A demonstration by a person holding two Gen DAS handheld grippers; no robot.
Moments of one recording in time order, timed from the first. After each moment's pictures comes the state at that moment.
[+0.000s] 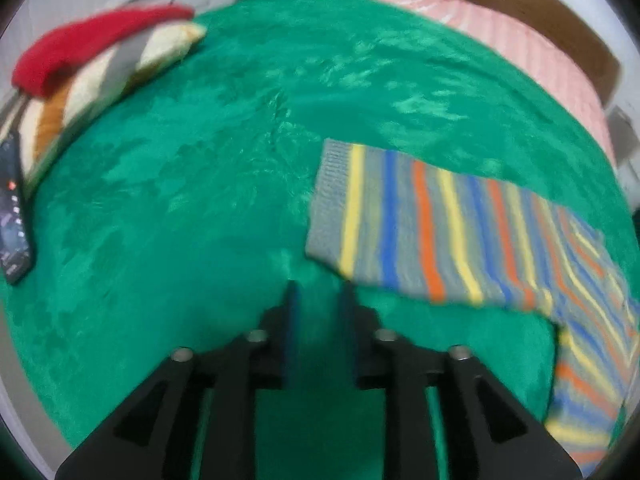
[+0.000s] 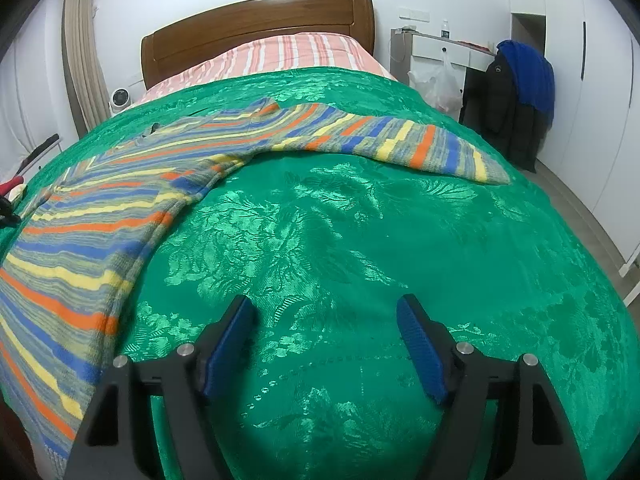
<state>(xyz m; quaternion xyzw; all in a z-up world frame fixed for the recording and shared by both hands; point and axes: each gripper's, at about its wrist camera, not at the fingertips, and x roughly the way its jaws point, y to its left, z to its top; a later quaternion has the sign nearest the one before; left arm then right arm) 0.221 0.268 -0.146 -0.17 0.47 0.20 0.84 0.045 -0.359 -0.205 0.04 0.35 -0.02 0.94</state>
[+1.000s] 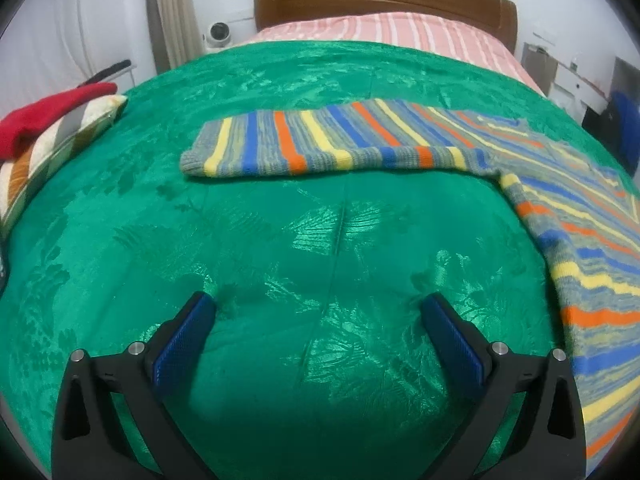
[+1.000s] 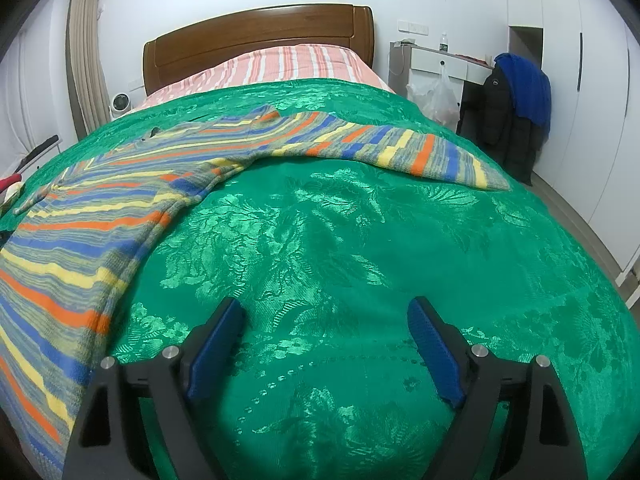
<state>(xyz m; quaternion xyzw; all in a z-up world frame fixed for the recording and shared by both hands) 0.172 0.182 -0.191 -0.04 0.40 0.10 0.91 0.040 -0.353 -0.211 0.03 0.32 -0.02 0.95</state>
